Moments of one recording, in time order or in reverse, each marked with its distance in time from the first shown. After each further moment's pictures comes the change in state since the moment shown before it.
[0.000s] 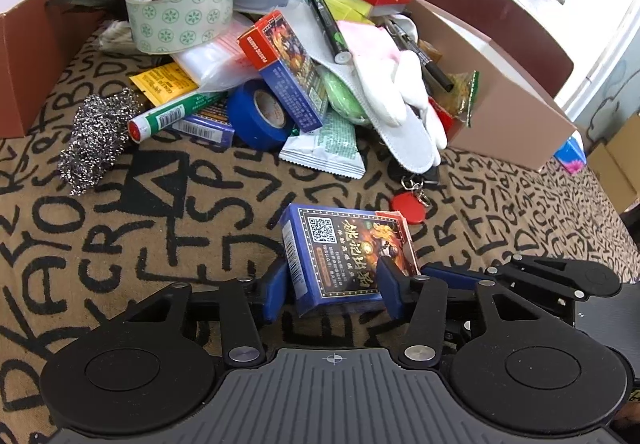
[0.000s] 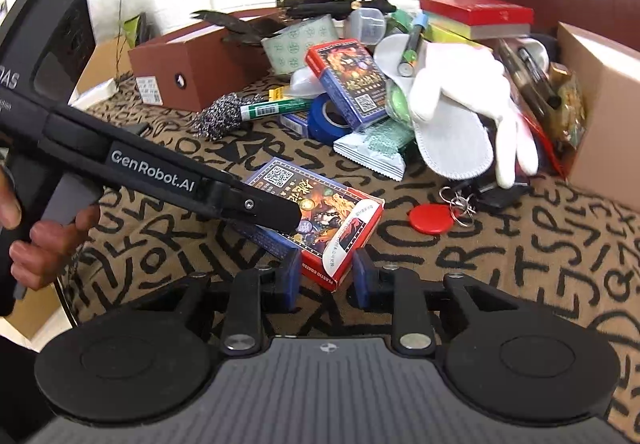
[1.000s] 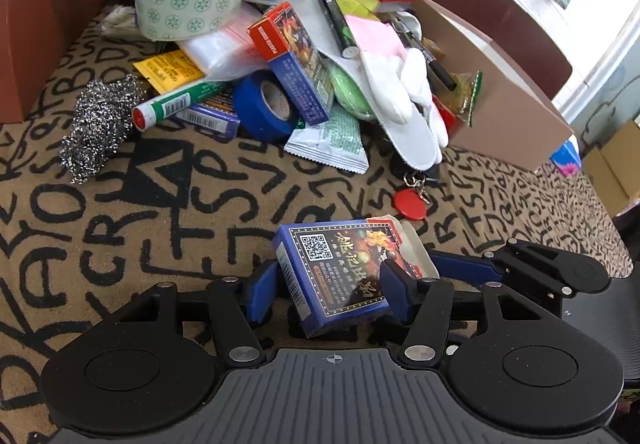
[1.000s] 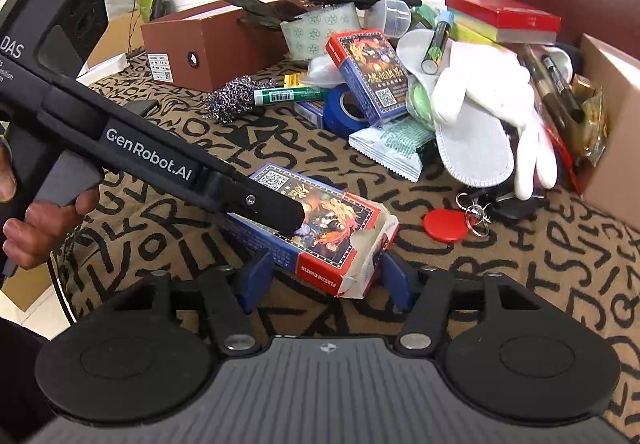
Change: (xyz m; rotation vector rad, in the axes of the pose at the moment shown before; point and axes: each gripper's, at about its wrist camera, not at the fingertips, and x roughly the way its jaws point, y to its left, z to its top) left arm 0.000 0.014 0.001 -0.040 0.026 -0.035; right arm 0.011 0.005 0.004 -0.087 0.043 0.015
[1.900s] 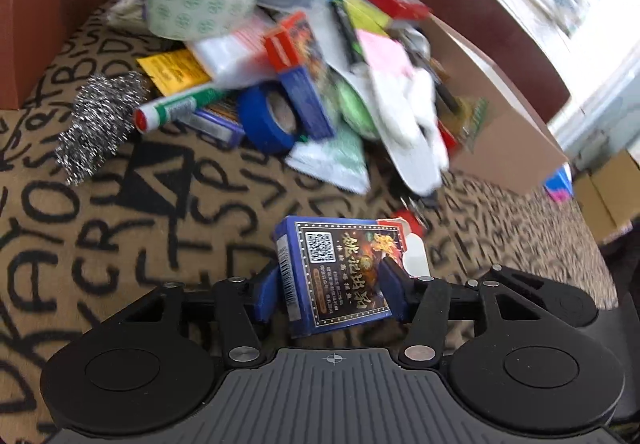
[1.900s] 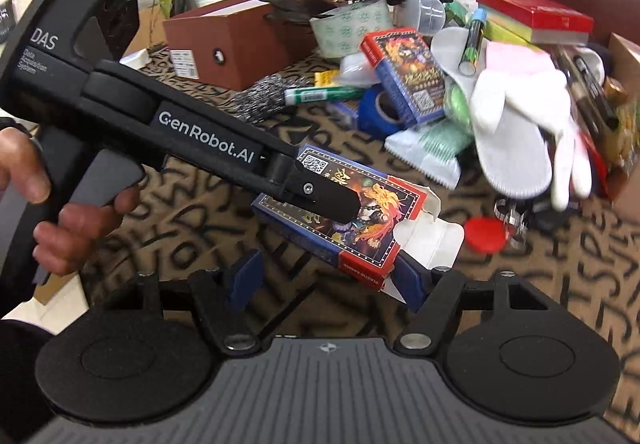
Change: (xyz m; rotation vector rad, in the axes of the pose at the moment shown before) left arm -0.002 0.005 0.002 -0.049 -0.016 -0.043; right arm -0.001 0.014 0.006 0.002 0.030 0.077
